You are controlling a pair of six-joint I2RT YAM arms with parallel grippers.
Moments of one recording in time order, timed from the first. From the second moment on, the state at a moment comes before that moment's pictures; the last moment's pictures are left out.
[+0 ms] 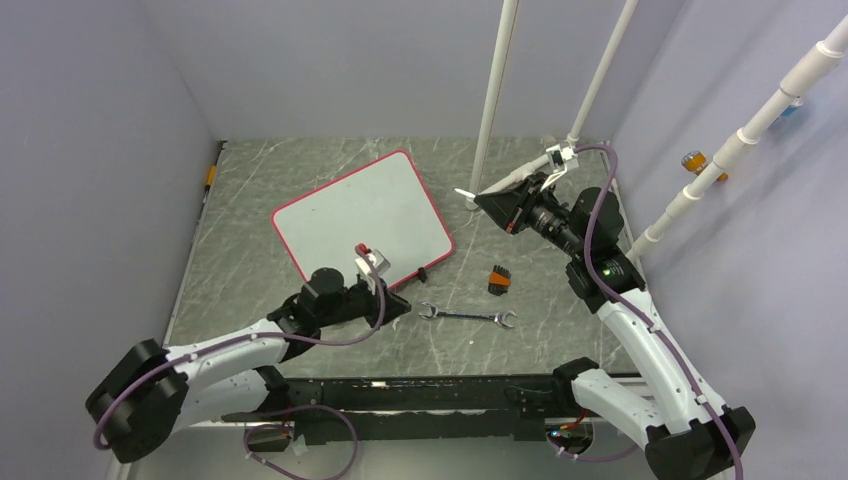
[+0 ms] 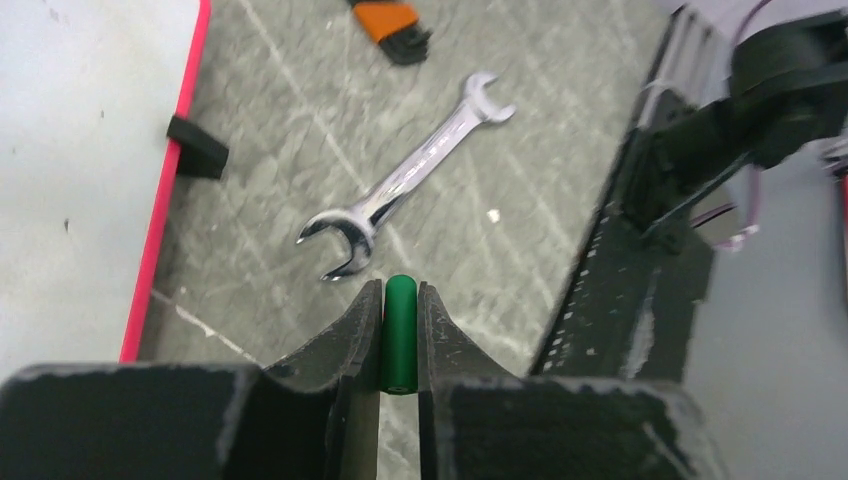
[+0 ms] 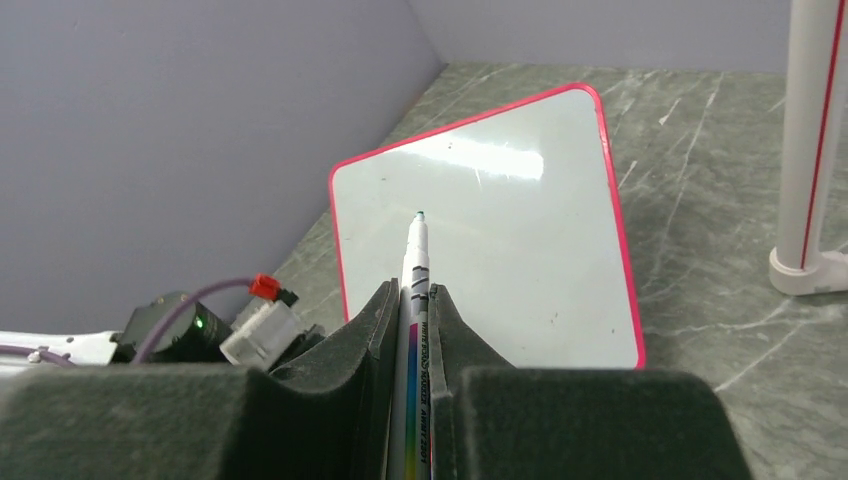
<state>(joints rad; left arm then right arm) -0.75 1.00 0.33 0.41 0.40 -0.36 0.35 0.91 0.92 0.00 -0.45 0.52</state>
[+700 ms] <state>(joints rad) -0.92 1.41 0.28 0.68 0.12 -0.22 0.35 0.88 0.92 -0.08 -0.37 0.50</state>
